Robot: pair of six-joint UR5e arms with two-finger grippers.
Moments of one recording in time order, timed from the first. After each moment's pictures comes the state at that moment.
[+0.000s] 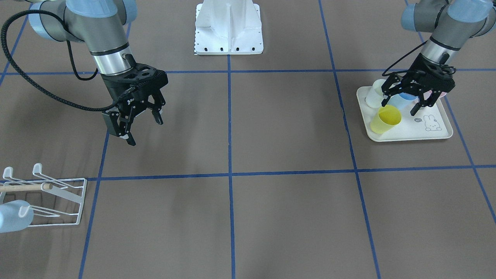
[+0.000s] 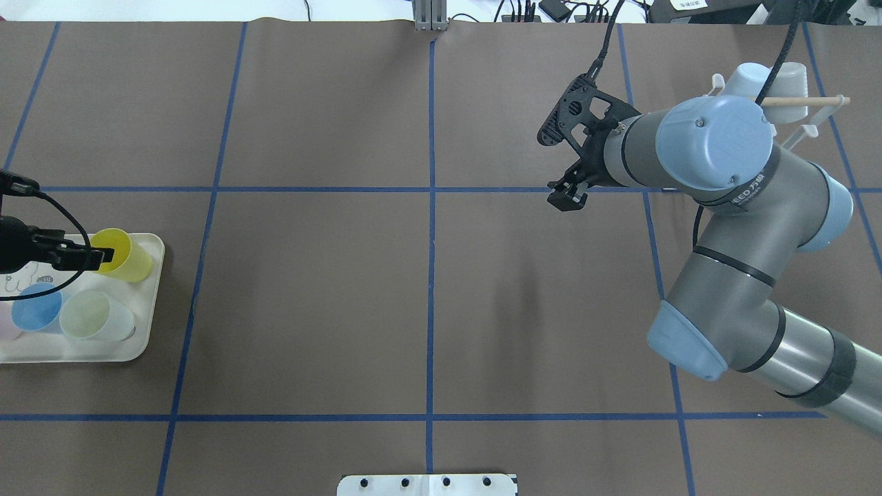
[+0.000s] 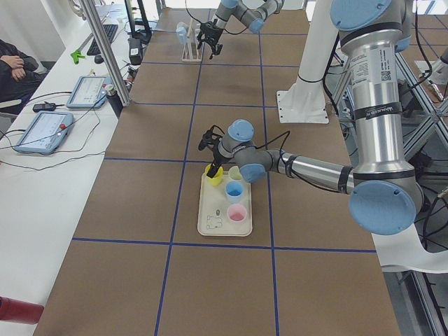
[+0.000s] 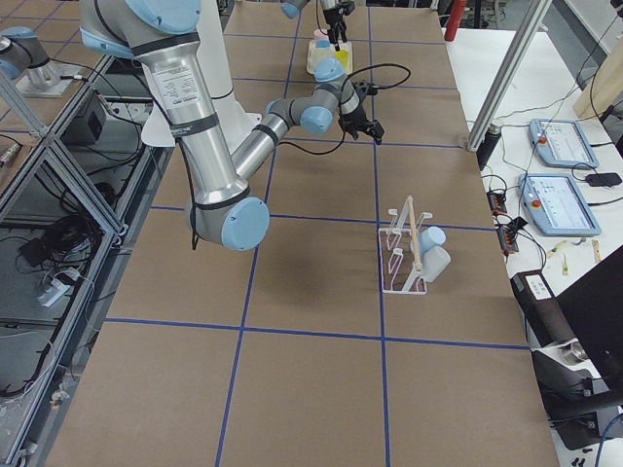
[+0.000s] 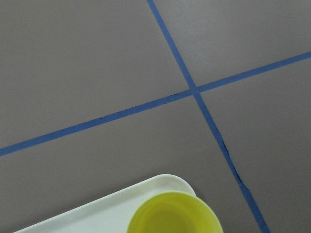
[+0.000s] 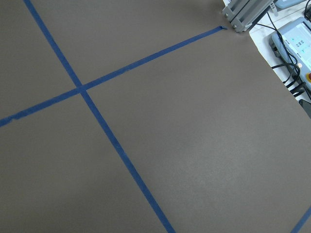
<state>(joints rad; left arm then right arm) -0.84 -1.38 -1.84 -2.46 -1.91 -0.73 0.69 -1.16 1.91 -1.33 1.65 0.13</state>
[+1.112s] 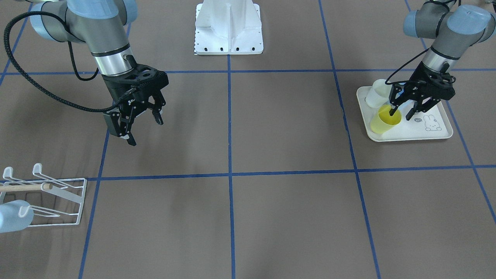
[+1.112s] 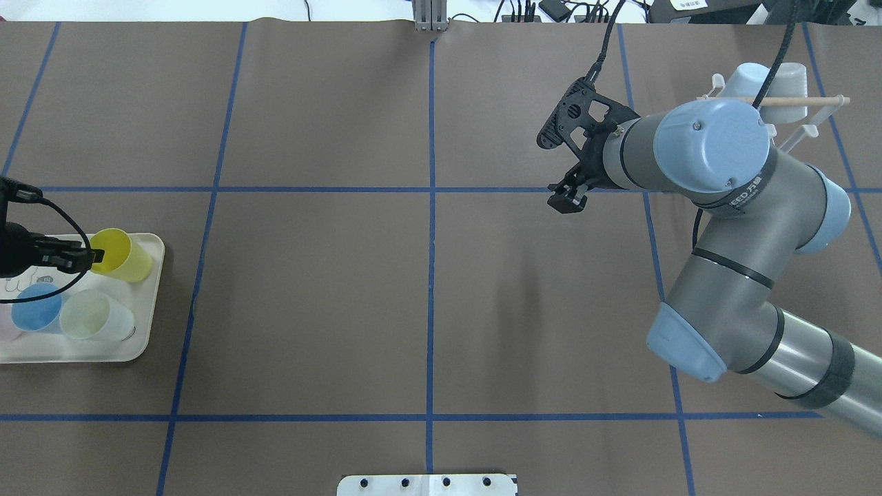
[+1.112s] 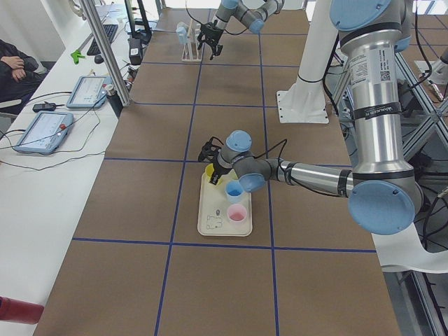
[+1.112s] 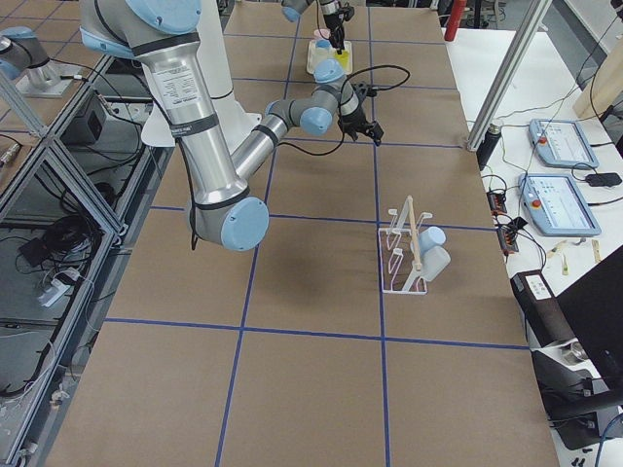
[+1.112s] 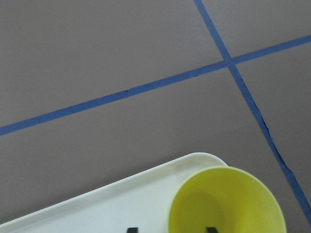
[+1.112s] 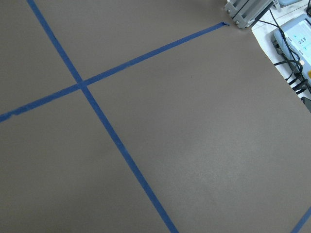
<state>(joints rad) -0.84 -1.39 -1.78 -2.48 -1.91 -0.73 0.68 -1.16 1.91 -1.33 1.64 0.13</state>
